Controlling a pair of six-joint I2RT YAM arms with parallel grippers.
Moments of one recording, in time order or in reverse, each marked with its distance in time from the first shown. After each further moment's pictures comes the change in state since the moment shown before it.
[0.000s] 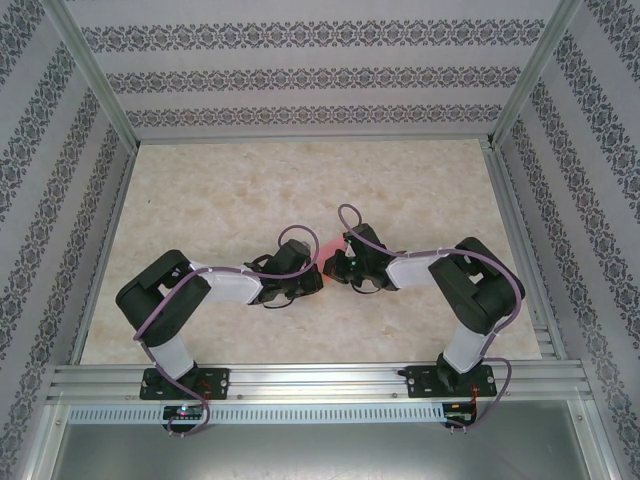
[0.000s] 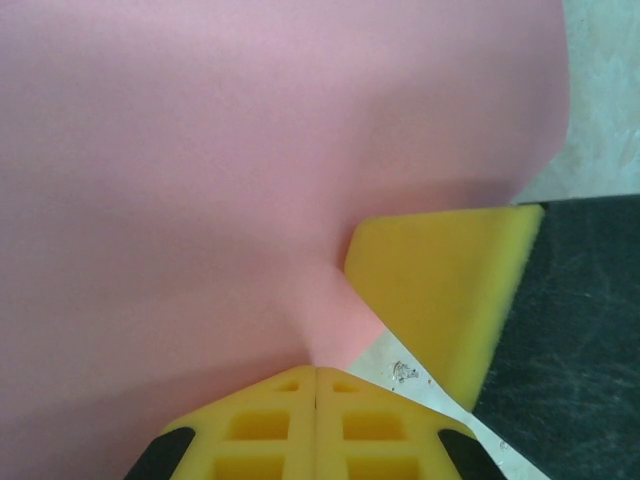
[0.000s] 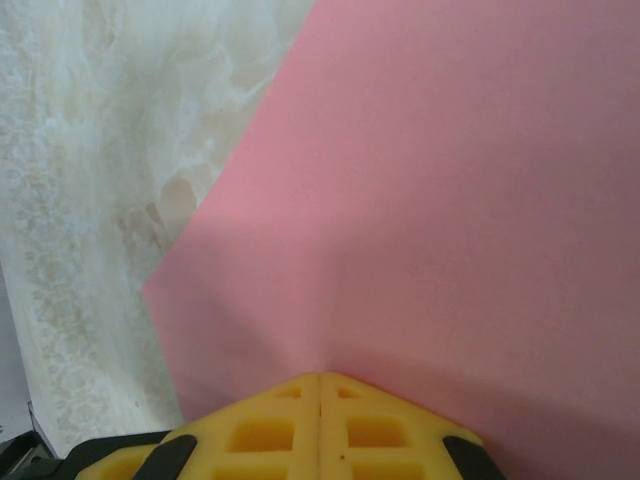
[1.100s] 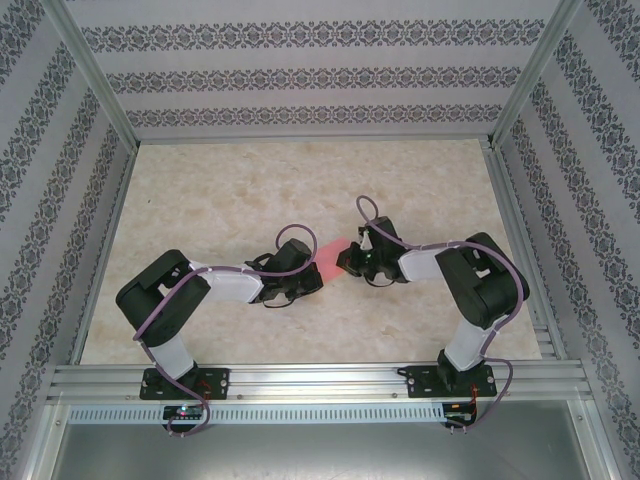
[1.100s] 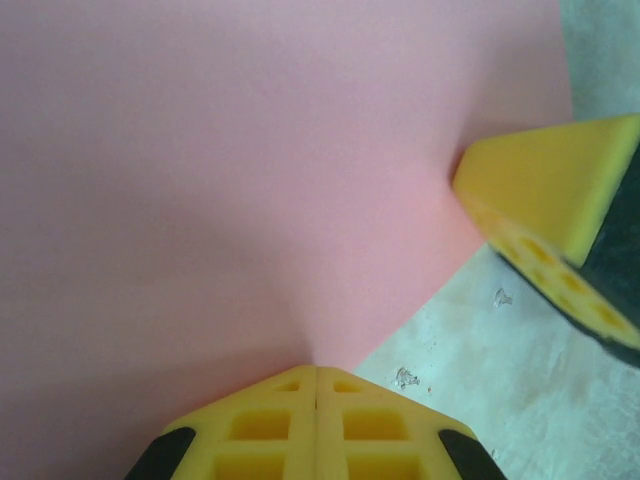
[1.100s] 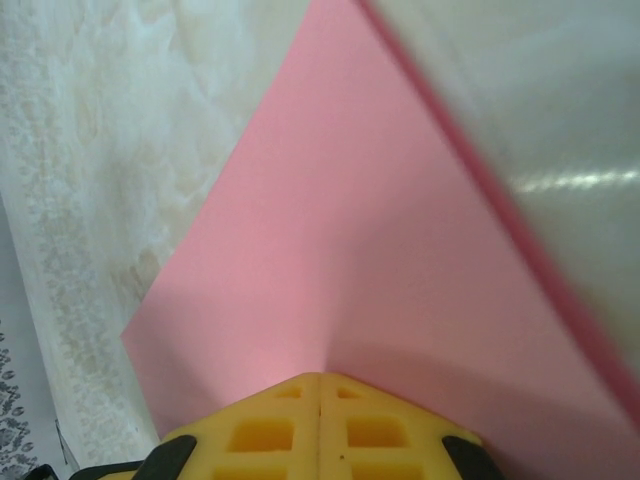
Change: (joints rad) left arm -0.001 0.001 0.015 -0.047 -0.009 -0.083; right arm -0.173 0.024 -0.009 -0.002 -0.098 -0.075
